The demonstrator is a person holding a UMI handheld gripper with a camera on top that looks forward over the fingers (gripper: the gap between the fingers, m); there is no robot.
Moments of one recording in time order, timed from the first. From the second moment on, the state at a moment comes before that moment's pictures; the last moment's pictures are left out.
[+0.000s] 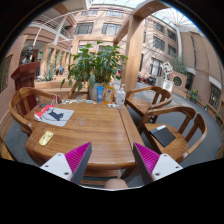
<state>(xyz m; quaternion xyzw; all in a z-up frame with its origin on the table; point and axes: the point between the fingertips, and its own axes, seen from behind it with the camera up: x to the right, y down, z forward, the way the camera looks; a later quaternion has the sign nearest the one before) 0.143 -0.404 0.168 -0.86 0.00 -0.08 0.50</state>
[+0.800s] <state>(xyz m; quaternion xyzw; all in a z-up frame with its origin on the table) -0.166 -0.348 0.026 -0.90 -0.05 0.05 0.44</state>
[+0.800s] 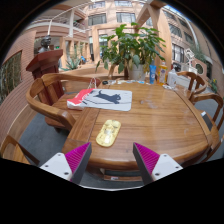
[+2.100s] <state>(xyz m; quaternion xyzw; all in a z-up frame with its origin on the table) -0.214 -0.132 0.192 -0.81 -0.02 0.06 0.58</state>
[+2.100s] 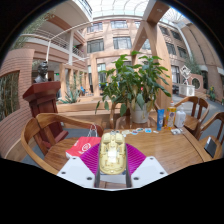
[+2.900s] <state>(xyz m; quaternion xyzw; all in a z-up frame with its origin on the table) -0.223 -0.017 0.009 -0.90 -0.04 0.05 0.42</state>
